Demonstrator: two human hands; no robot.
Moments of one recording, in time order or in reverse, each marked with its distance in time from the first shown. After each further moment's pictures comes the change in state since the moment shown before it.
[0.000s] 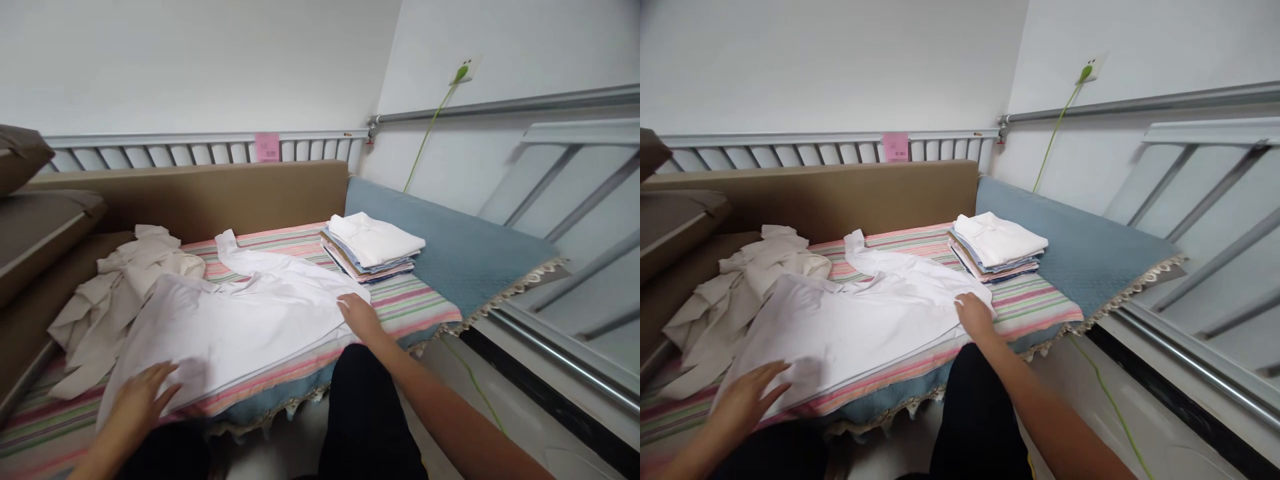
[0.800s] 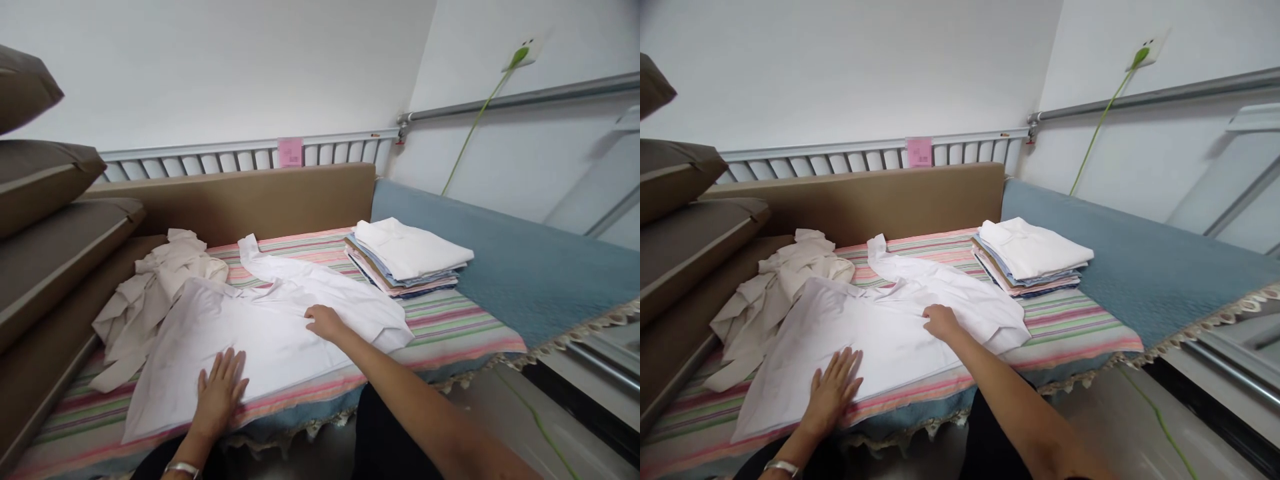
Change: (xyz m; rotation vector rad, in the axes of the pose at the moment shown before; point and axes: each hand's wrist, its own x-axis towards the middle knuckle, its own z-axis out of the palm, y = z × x) left_hand 0.021 0.095 0.047 -0.020 -0.017 -0.102; right_hand 0.039 -0.091 0.097 -0.356 -0.381 -0.327
